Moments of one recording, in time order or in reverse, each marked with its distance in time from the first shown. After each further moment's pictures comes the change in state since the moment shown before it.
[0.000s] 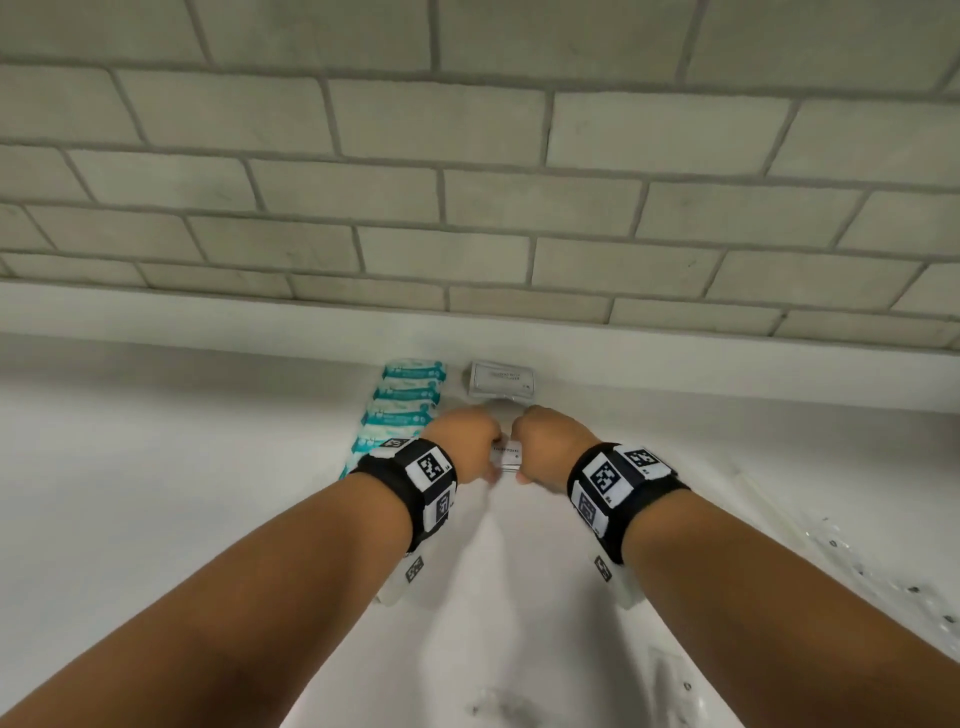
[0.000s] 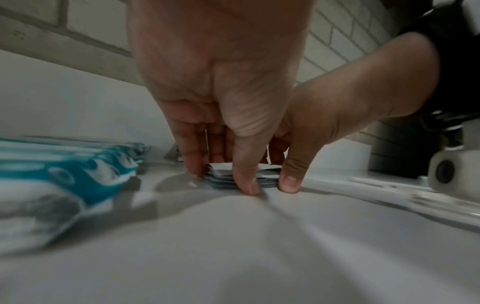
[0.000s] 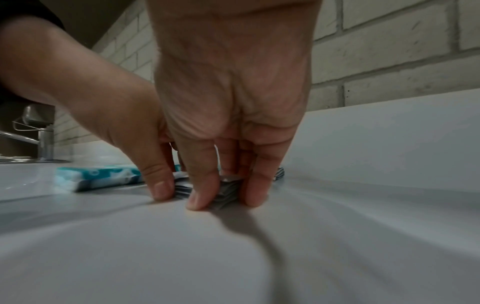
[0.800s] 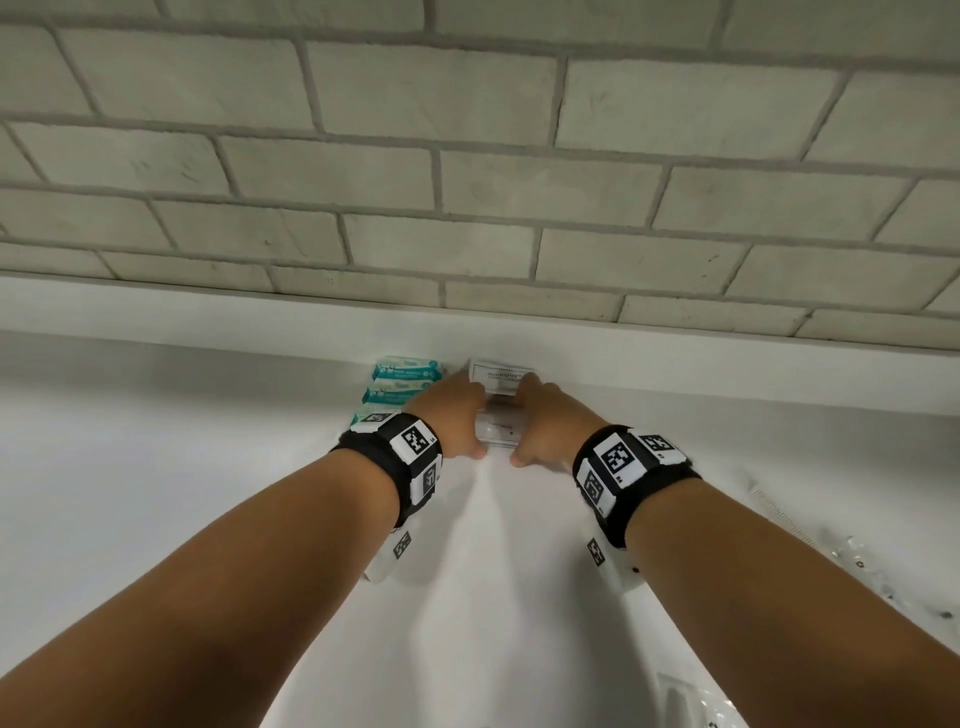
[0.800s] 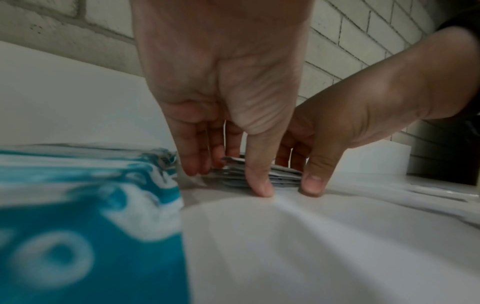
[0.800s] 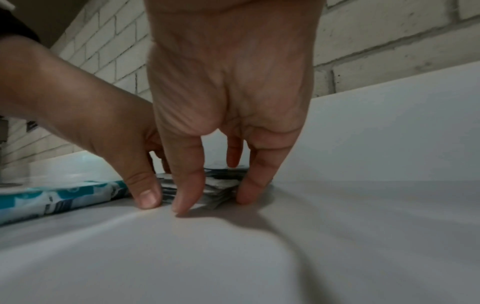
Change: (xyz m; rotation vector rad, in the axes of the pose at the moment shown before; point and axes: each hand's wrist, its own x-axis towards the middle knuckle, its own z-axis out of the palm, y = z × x) left_hand 0.030 -0.029 -0.015 -0.052 0.023 -0.079; right_hand 0.035 0.015 -0.009 0.237 0.020 0.113
